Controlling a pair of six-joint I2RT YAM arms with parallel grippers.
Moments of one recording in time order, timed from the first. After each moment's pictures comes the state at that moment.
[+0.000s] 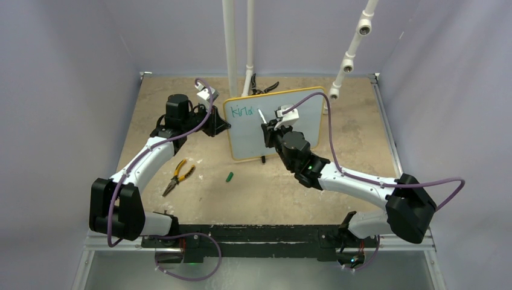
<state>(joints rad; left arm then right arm) -0.22 1.36 0.94 -0.04 0.66 -0.04 0.90 1.33 0.79 0.45 0.53 0.23</state>
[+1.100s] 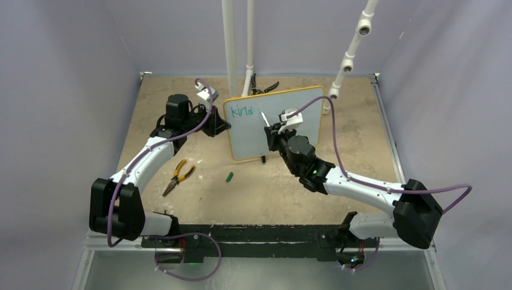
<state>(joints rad) -0.22 1.36 0.94 -0.04 0.67 -0.04 0.91 1.26 0.74 0.45 0.53 0.24</state>
